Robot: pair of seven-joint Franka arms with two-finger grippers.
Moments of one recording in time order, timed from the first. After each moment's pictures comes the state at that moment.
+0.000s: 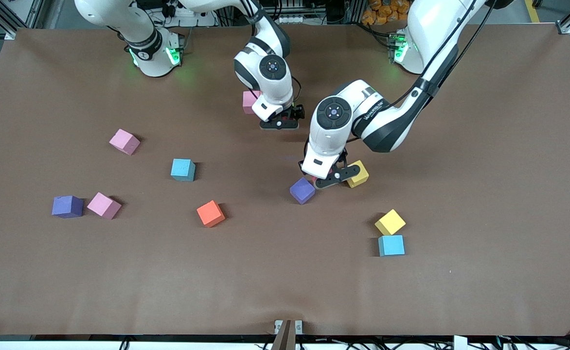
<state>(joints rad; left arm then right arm) -0.29 0.56 -0.48 -1.65 0.26 2.13 -1.18 1.05 0.46 -0.04 -2.03 0.23 2.49 0.87</state>
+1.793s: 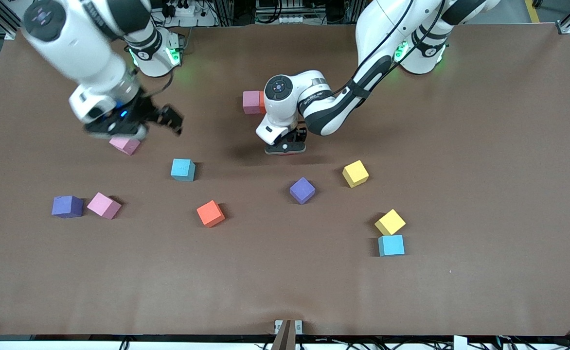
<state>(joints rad) -0.53 0.71 -0.48 -1.73 0.40 2.30 -1.23 0.35 -0.05 -0.02 -1.95 0.07 1.97 0.46</state>
